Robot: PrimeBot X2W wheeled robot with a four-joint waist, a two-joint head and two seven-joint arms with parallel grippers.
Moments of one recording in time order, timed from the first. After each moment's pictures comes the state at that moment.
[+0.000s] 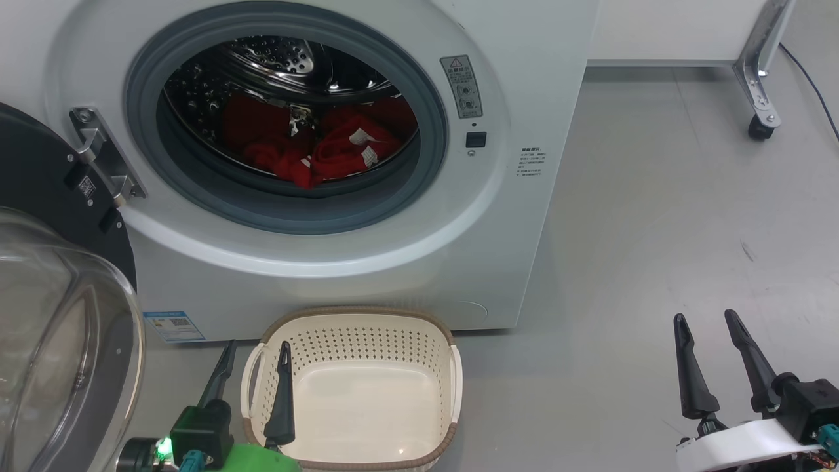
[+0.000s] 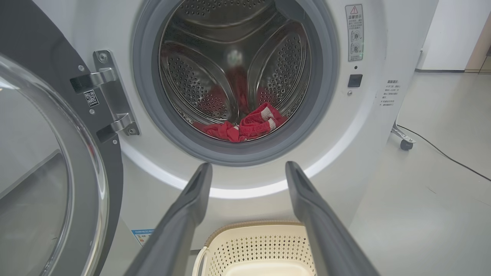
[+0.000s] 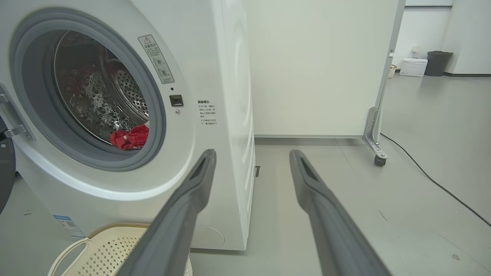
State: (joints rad) left arm 0.04 0.04 -0.26 0.15 -0.27 0.12 -0.25; right arm 0.15 -0.07 -0.01 0.03 0.24 0.12 -0.25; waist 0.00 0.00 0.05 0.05
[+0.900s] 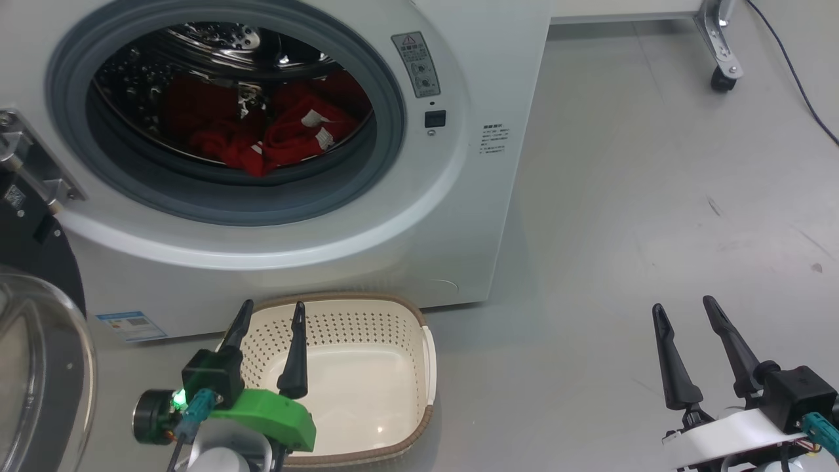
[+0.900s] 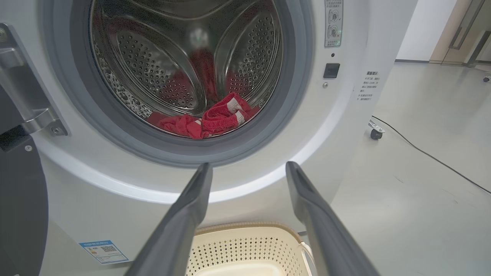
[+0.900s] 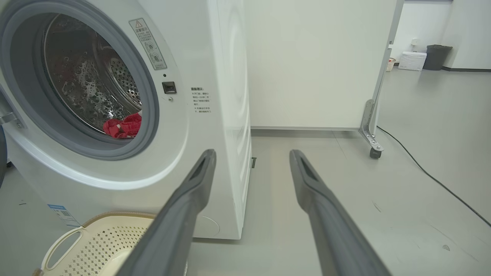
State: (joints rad) left arm -0.10 0.04 -0.32 0.24 -0.36 0.12 -0.21; right arm 0.13 -0.10 0.05 0.02 0.24 0.12 -0.25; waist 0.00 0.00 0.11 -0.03
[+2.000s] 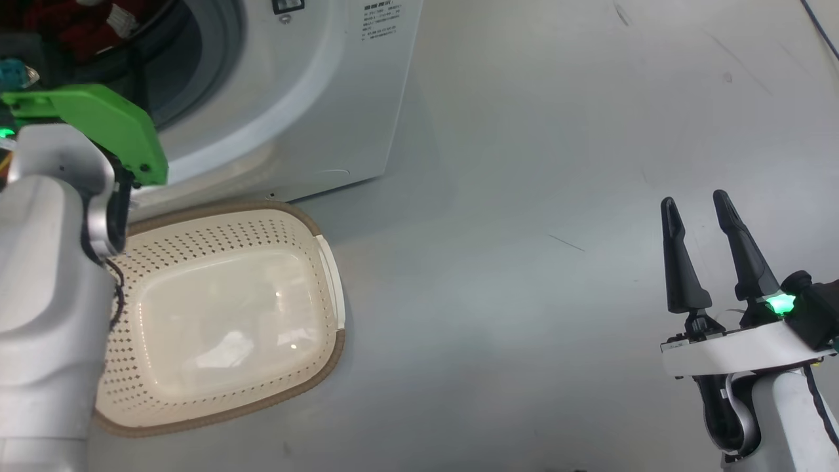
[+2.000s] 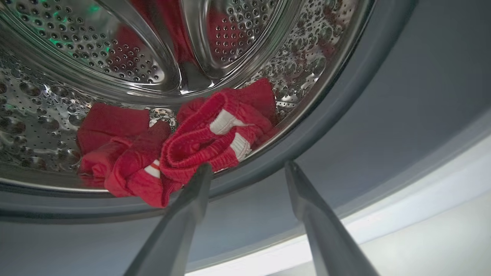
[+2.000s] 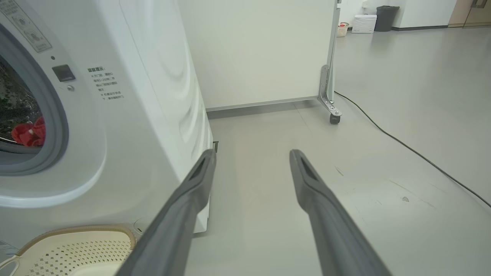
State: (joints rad) left arm -0.78 0.20 -0.21 0.49 -0.39 0.12 0.21; right arm -0.08 -0.11 0.08 -0.02 0.38 0.12 -0.25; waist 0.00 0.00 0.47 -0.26
